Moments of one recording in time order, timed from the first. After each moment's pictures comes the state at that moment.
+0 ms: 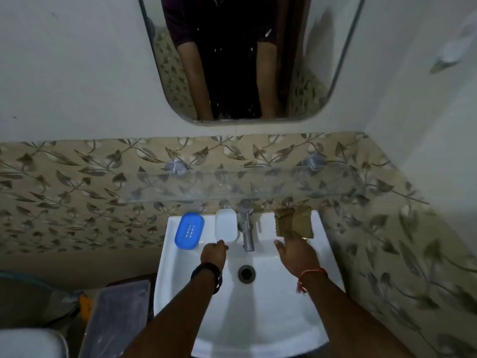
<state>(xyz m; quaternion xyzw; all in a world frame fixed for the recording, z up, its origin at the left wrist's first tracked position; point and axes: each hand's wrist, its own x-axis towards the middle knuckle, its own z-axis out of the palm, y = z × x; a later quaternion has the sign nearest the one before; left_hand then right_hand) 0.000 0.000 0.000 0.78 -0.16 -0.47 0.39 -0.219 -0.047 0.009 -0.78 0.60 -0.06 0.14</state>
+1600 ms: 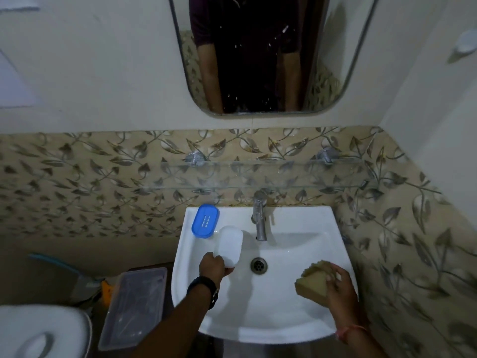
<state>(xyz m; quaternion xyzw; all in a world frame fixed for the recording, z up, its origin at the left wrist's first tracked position) 0.013 0.071 -0.020 0.73 -0.11 -0.47 0.48 -0.296 0.048 -0.043 -0.46 0.67 -0.38 0.43</state>
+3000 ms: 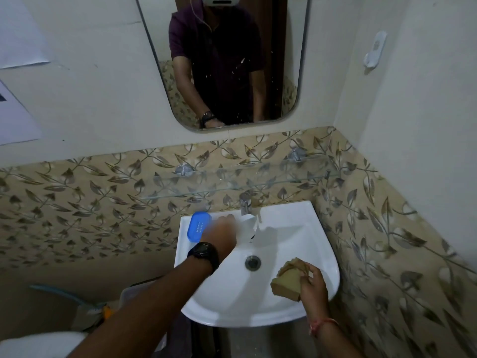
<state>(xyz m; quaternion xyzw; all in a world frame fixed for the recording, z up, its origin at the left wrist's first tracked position) -0.028 0.068 0.129 0.73 -0.68 0.00 0.00 -0.263 0.112 -0.016 -0.39 0.65 -0.41 0.51</state>
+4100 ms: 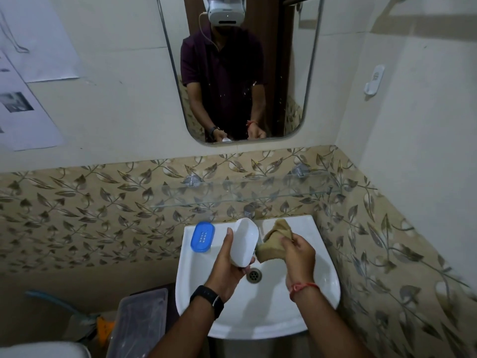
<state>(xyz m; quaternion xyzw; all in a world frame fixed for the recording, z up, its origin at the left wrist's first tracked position) -0.044 0.126 0.123 0.46 -0.16 -0.66 0.57 -0.199 0.070 0.108 -0.34 0.60 -0.53 0.49</state>
